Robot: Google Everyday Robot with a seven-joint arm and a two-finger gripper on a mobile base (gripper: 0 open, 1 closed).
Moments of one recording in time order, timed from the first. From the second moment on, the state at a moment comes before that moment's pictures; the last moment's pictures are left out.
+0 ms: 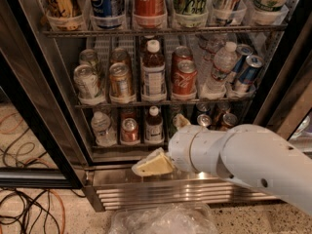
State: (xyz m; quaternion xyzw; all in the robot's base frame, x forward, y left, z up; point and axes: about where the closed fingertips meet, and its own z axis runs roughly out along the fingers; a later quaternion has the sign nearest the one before) arm 0.455 -0.013 0.792 -0.41 0.79 0.14 0.44
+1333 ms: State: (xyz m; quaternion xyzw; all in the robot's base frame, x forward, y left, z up) arm 0.519 -0.019 0.733 -0.36 0.71 0.09 0.60
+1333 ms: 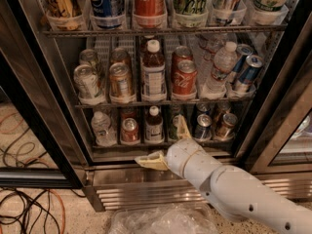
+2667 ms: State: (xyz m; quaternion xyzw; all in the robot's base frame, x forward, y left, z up) arm 0.508 0.045 0.716 -0.28 0.66 0.19 0.67
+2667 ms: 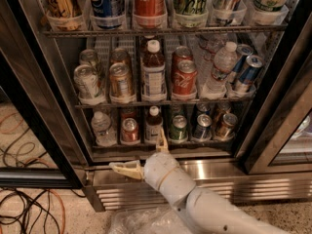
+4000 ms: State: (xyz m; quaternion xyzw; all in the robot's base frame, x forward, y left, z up) arm 0.508 0.103 0.675 -0.26 0.65 0.25 0.67
